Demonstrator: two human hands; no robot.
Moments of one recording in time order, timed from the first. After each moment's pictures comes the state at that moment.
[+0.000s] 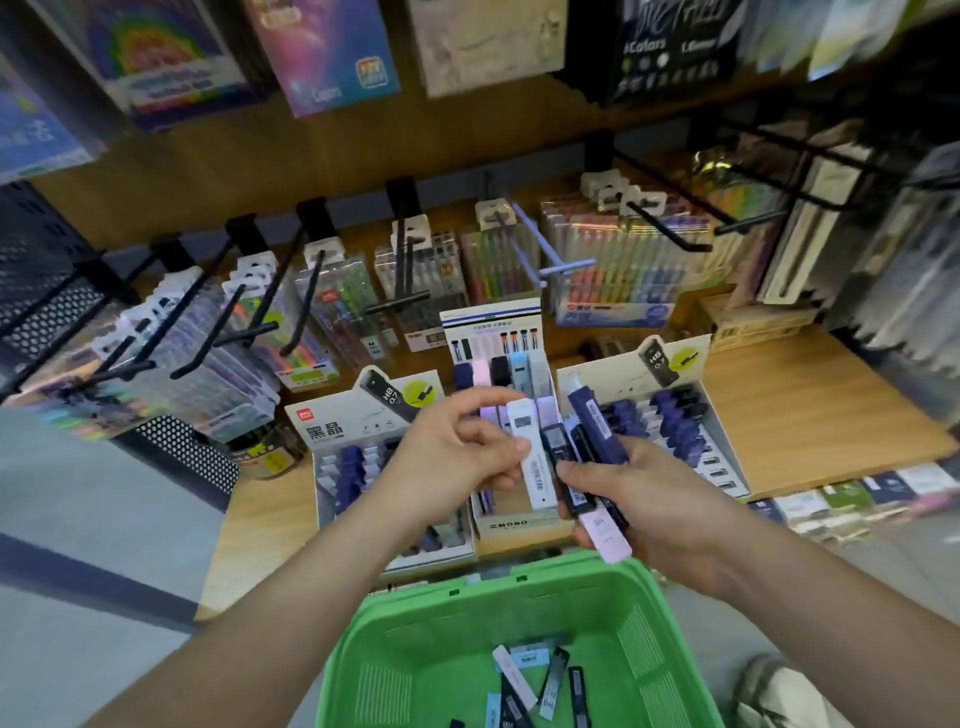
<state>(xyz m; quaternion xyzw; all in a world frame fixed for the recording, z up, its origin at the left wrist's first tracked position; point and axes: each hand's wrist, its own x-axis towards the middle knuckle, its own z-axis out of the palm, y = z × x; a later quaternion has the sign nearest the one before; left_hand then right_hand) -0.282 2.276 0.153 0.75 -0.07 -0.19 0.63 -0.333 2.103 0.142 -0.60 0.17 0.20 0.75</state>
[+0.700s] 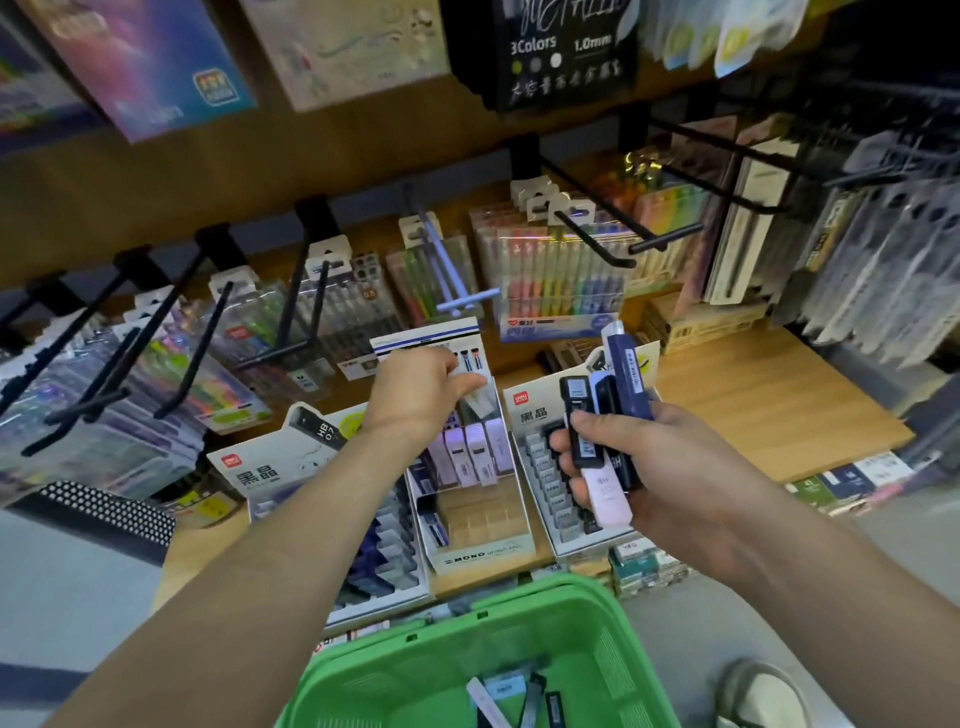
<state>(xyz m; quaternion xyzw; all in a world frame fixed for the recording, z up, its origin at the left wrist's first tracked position) -0.164 2.220 0.128 0.98 -0.13 0.05 0.14 -0.313 2.050 0.157 -0.51 0.21 0.10 0.83</state>
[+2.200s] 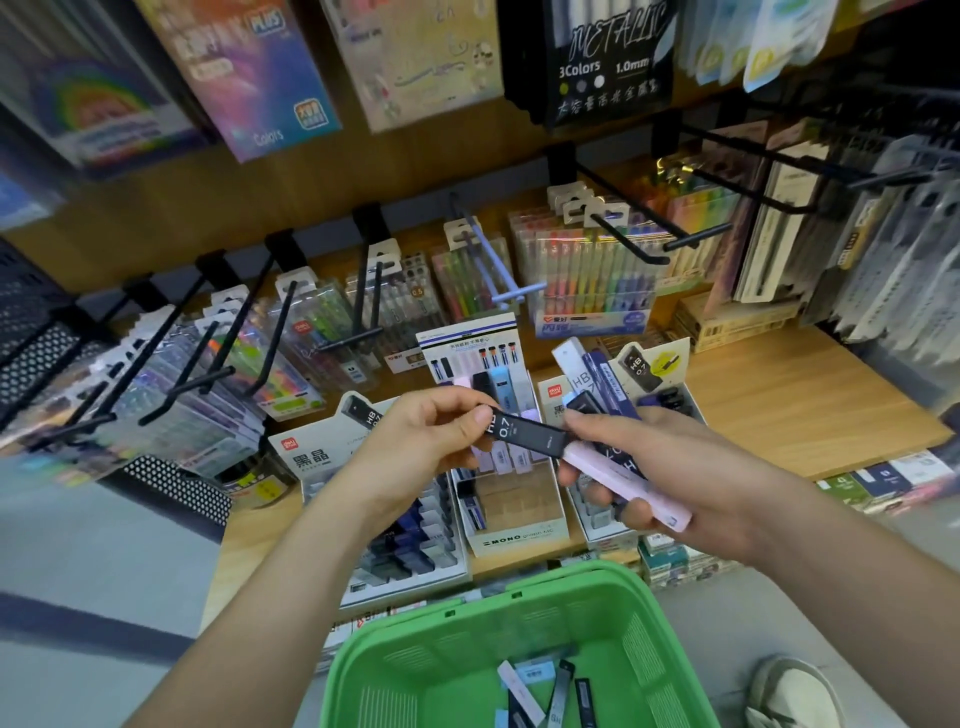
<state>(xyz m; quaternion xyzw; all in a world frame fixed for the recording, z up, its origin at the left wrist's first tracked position) -0.253 2.270 0.166 0.75 -0.08 -0.20 0.63 -0.320 2.060 0.167 -0.60 0.14 0.23 0.76</state>
